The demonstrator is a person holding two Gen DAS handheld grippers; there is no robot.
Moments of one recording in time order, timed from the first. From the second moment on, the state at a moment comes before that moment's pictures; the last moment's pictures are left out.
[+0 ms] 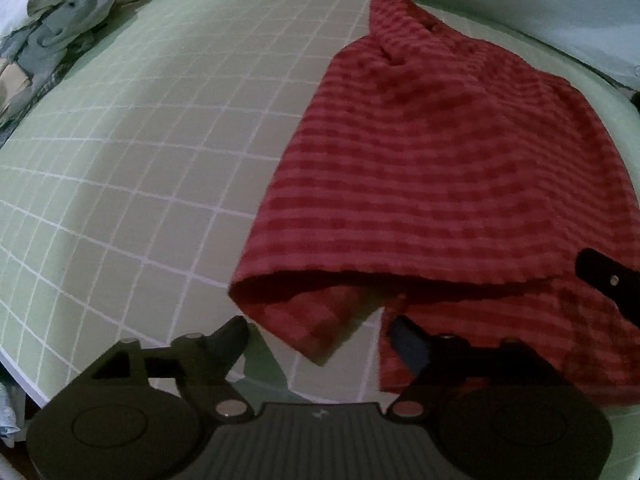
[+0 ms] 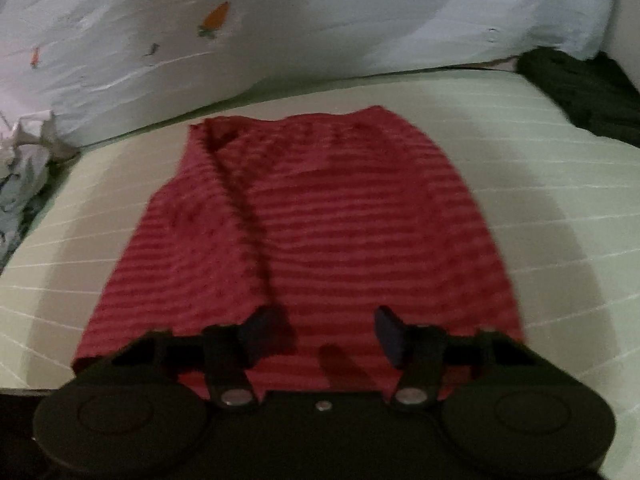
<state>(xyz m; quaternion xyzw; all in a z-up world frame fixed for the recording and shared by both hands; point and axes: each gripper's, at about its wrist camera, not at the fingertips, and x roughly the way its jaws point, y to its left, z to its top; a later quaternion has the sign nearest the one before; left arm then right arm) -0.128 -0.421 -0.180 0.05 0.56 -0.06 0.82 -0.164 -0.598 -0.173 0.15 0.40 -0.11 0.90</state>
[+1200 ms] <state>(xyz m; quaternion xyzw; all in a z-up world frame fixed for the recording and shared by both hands) -0.131 -0.397 -0.185 0.06 0.55 -0.06 0.83 -0.272 -0.647 -0.185 0.16 0.44 -0.24 0.85</state>
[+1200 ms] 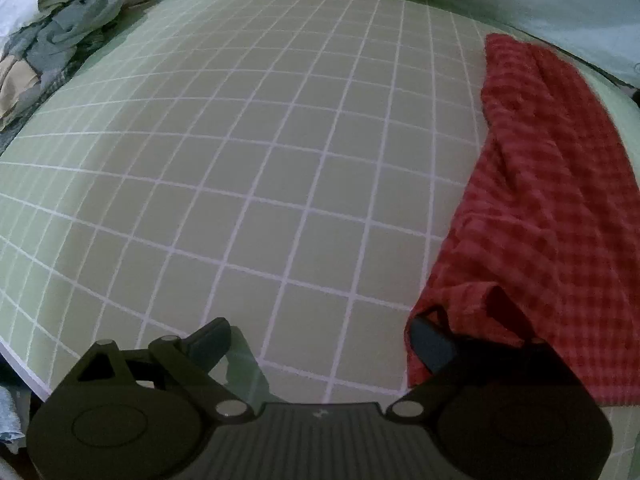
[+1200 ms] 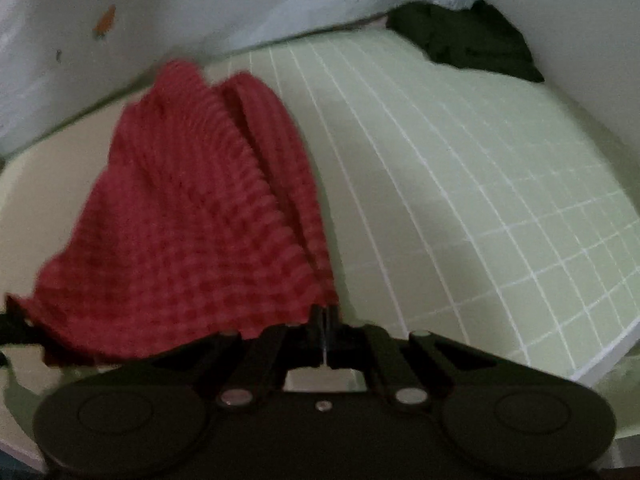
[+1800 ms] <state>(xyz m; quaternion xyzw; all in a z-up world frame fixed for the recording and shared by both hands) -0.112 -0.362 -0.142 -0.03 0.59 -0.06 0.81 -0.253 -0.652 -0.175 0.15 0.44 -0.25 0.85</state>
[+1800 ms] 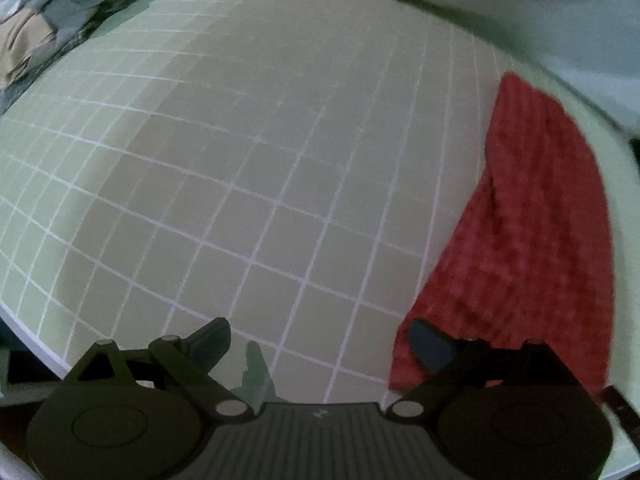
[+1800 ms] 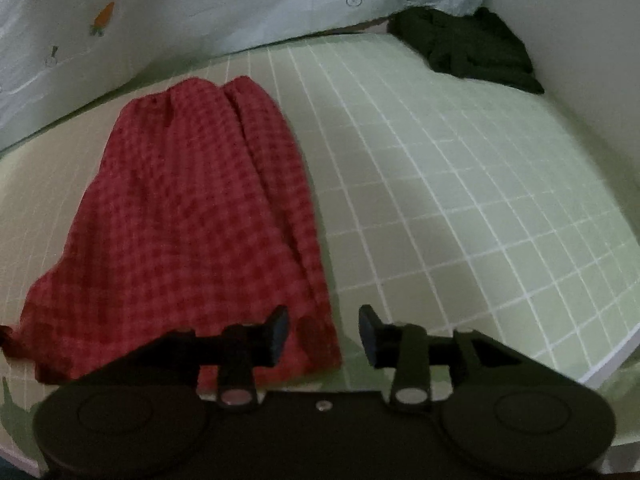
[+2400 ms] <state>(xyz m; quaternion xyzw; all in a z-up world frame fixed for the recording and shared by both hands) -0.065 -0.389 -0.132 -0.02 0.56 -0.06 0.83 -0.187 -0.659 -0.158 0.10 0.39 -0.22 0.89</state>
